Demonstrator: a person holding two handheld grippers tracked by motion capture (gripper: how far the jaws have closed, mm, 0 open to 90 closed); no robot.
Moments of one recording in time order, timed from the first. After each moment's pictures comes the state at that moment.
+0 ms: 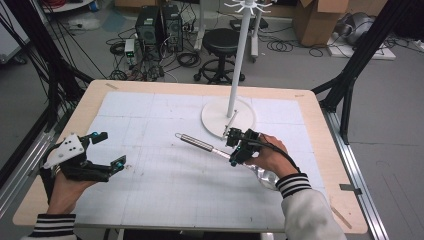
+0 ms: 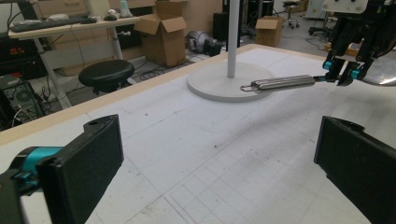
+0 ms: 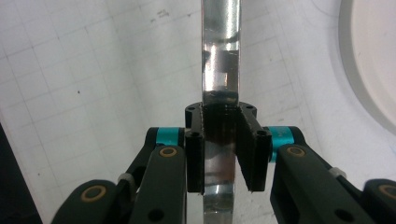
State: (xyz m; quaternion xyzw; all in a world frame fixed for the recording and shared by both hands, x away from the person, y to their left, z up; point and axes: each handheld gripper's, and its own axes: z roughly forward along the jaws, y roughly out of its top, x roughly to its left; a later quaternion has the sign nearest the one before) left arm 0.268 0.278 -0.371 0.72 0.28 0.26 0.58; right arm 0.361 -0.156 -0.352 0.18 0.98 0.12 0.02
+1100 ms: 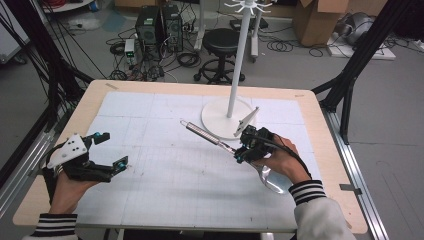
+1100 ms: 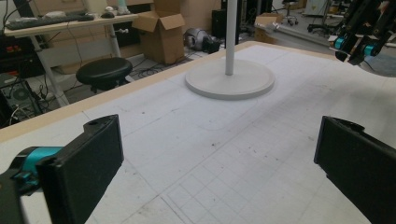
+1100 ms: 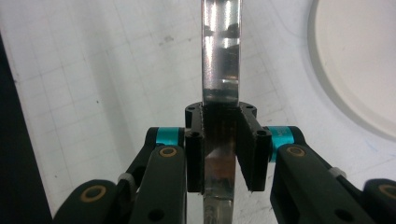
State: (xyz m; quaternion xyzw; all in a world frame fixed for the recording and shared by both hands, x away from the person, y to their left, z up) left arm 0.269 0.274 -0.373 0.72 0.28 0.25 0.58; right arm 0.347 -0.188 -0.330 0.19 0.96 0.23 0.04
